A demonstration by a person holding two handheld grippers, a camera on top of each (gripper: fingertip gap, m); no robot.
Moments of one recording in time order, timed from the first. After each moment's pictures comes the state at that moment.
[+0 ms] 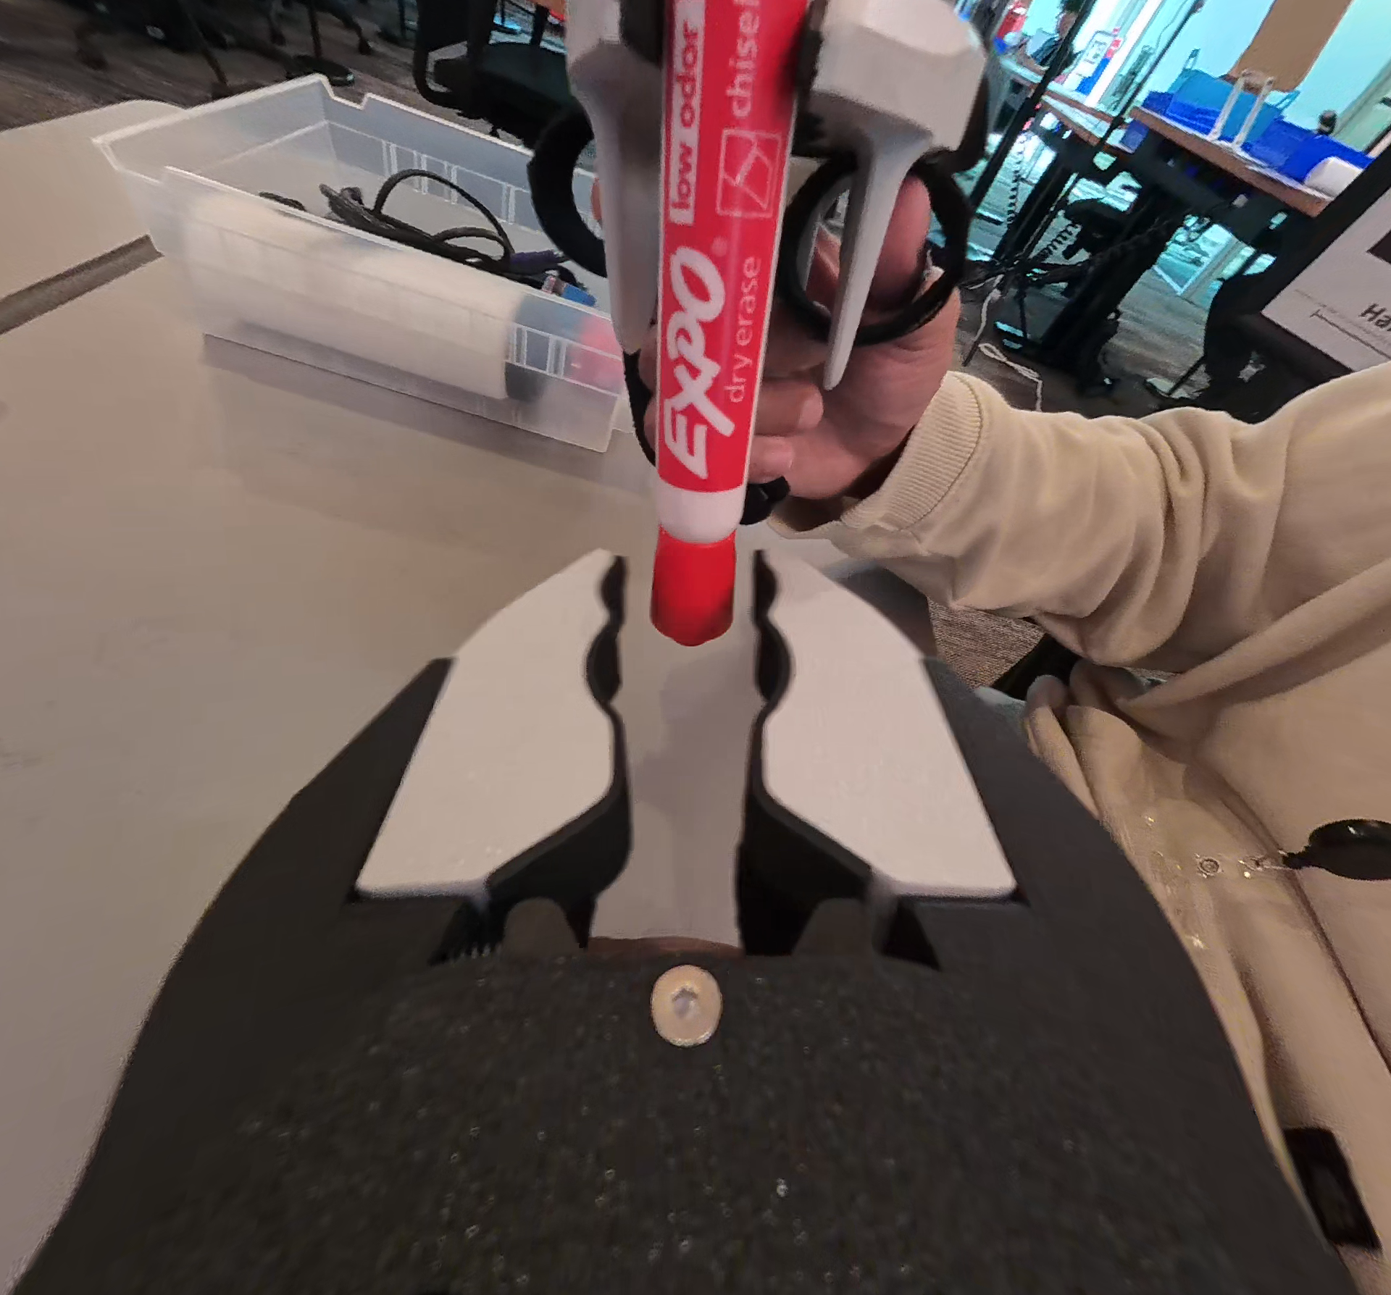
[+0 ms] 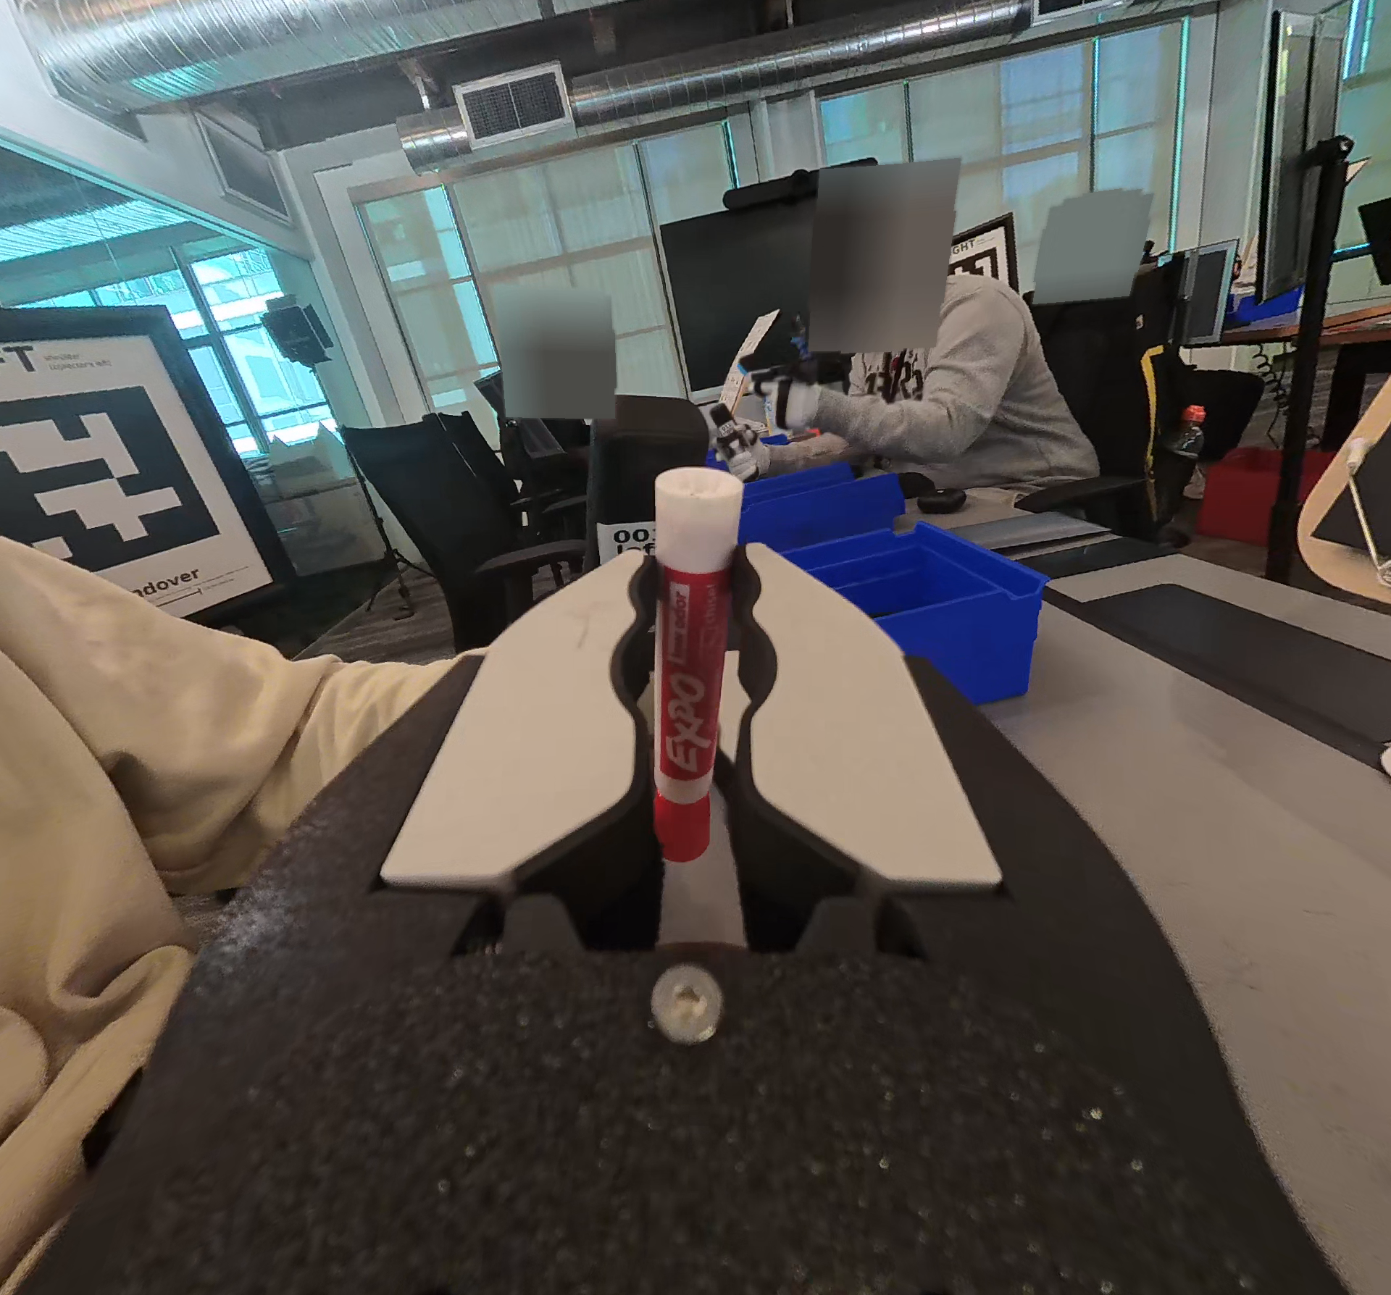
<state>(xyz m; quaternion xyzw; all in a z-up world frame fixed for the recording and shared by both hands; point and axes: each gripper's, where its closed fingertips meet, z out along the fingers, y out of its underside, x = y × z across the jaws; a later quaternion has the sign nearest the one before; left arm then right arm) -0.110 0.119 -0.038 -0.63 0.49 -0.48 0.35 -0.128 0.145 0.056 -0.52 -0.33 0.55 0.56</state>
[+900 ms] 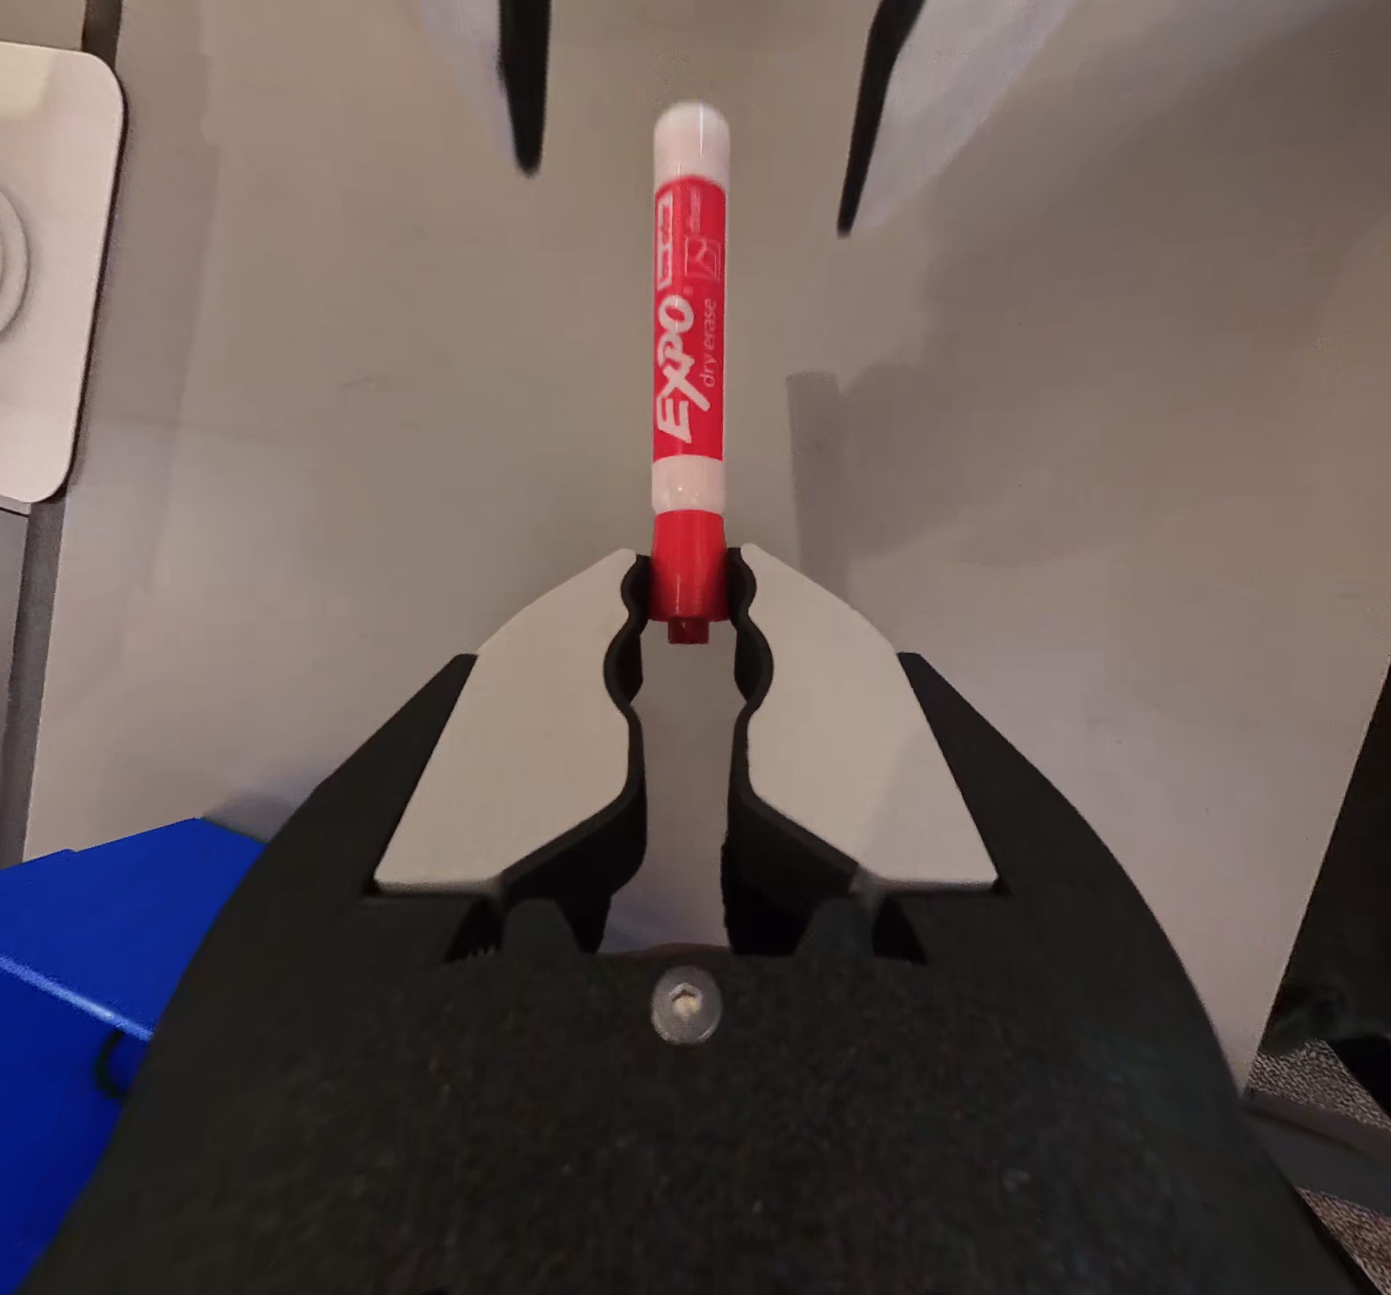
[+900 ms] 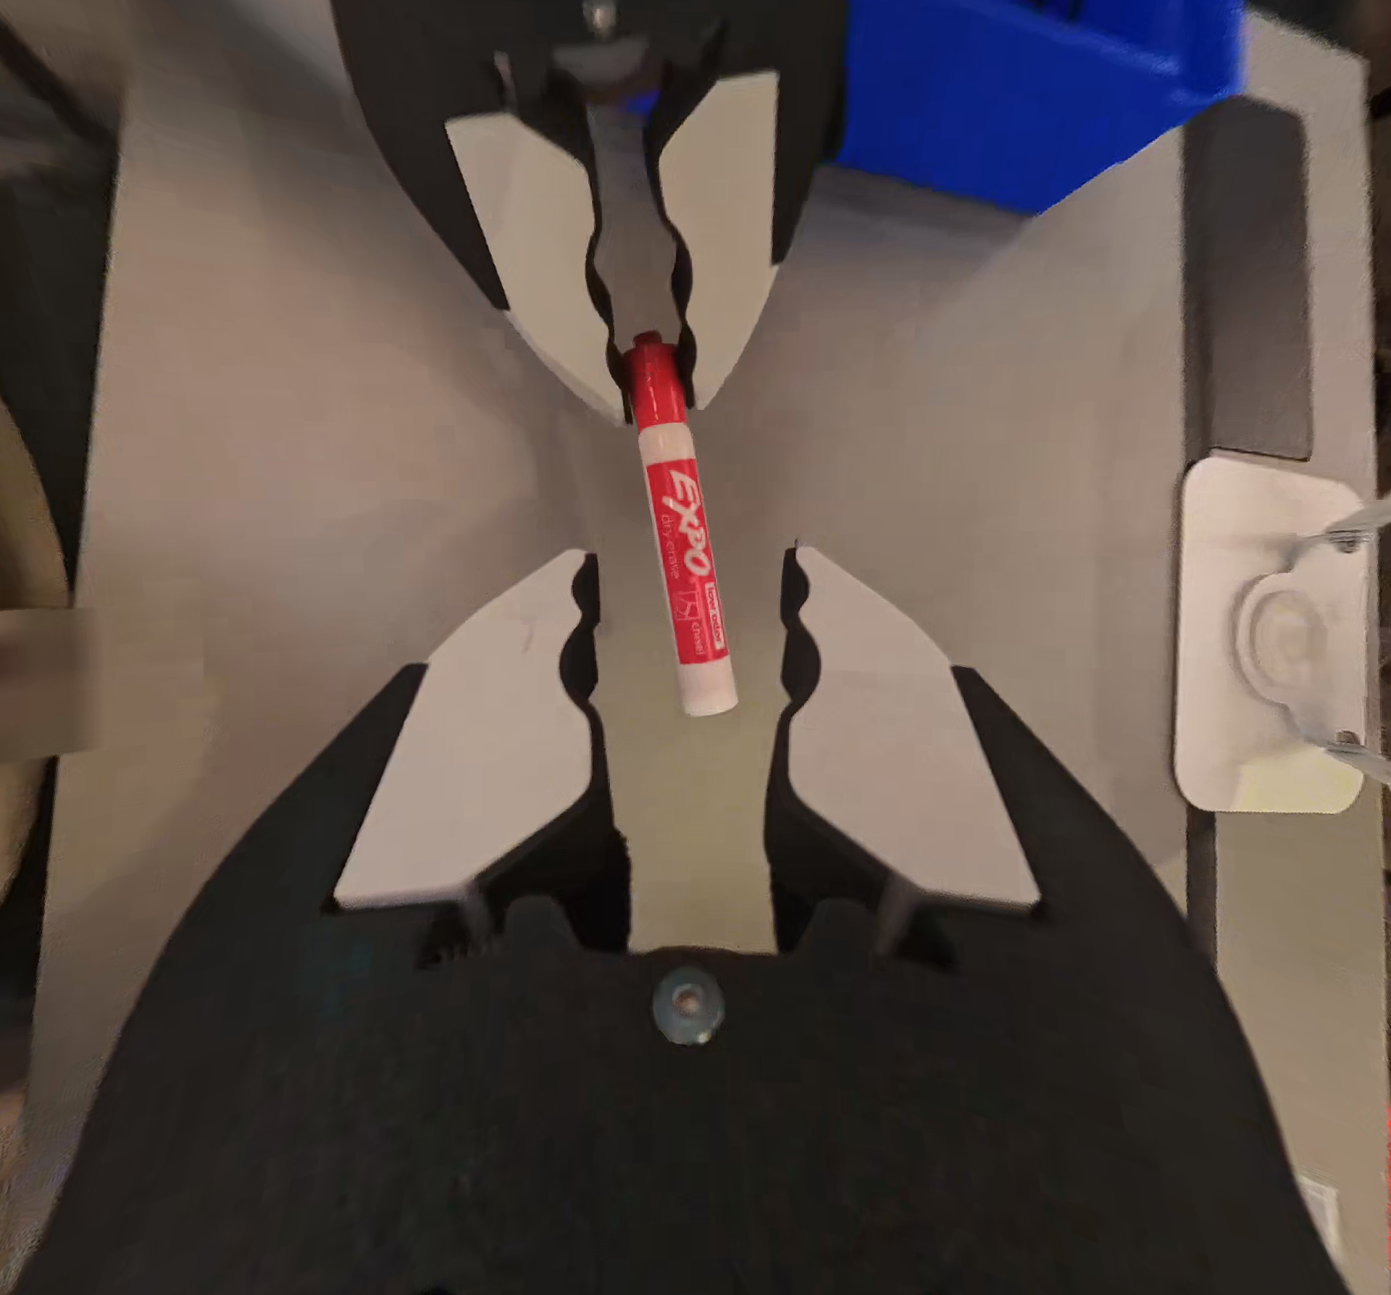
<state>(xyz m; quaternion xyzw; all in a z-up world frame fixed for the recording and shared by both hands) -0.191 0.152 -0.106 -0.71 0.65 -0.09 0.27 -0.140 0.151 -0.053 -0.65 -0.68 0.13 0.30</state>
